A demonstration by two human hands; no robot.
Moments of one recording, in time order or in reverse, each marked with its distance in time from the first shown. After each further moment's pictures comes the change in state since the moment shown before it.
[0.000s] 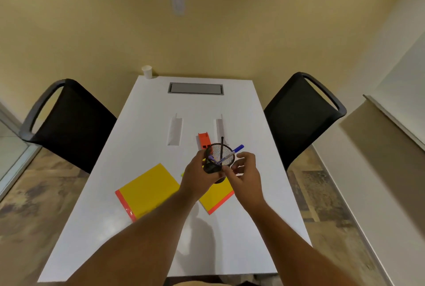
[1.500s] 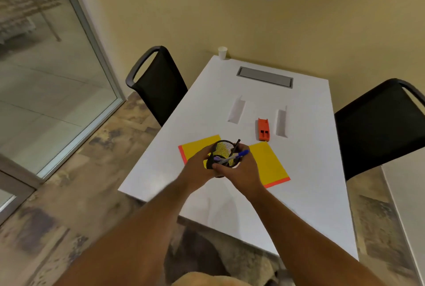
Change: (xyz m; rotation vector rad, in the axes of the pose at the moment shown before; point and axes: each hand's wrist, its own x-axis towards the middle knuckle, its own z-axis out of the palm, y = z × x) left_hand -0.136 -0.058 -0.124 -0.147 0.110 -0.183; right_hand -0.083 -0.040 0.113 0.037 -0.396 -0.096
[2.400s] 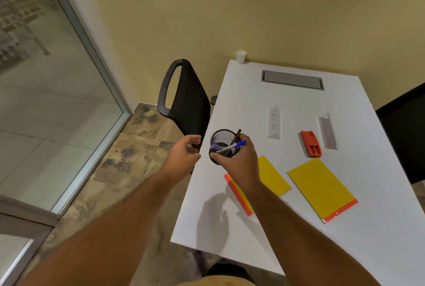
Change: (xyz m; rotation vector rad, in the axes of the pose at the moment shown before) left_hand 0.120 -0.014 -0.284 0.232 0.123 -0.084; right_hand 0.149 -0.085 0.239 -0.098 0.194 0.123
